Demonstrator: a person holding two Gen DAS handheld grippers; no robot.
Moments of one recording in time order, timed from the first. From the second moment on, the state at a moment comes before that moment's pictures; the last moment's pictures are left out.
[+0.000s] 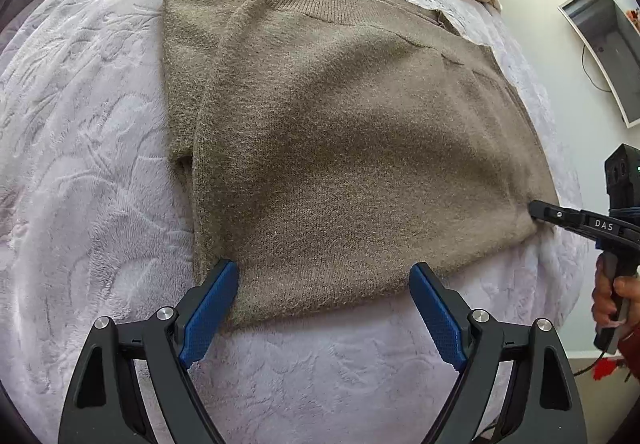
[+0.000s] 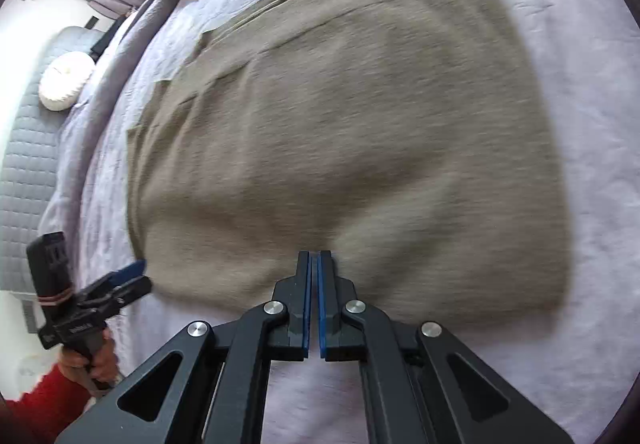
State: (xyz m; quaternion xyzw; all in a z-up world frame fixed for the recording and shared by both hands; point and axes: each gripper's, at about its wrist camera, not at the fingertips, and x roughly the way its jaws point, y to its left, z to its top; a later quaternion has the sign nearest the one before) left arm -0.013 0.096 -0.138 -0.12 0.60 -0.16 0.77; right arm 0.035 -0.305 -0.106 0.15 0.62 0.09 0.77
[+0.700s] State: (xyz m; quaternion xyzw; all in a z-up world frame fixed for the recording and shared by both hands) left arm 0.128 0.075 -0.083 -0.14 0.53 -0.13 0.82; right arm 0.132 -0.344 -0.076 0.22 0.54 0.05 0.81
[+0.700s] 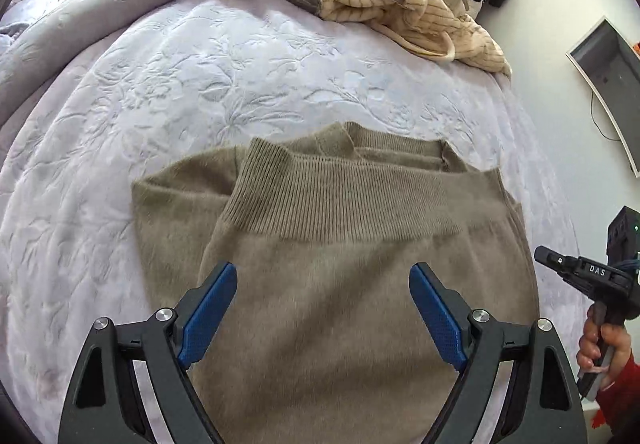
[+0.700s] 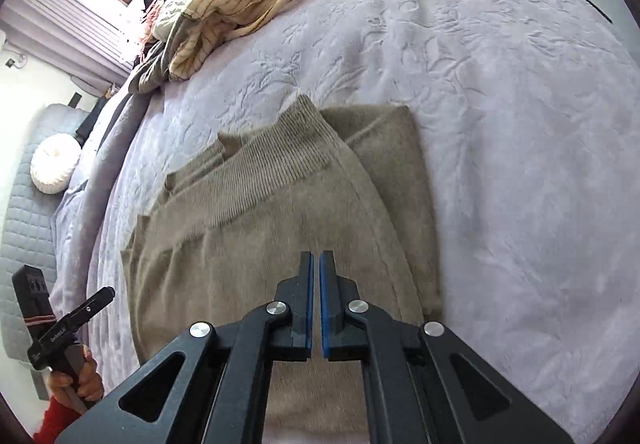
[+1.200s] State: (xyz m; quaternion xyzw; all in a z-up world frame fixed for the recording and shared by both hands) left arm 0.163 0.067 -0.134 -0.10 0.56 -0.09 0.82; right arm 0.175 -0.365 -0.125 0.25 0.55 0.02 0.80
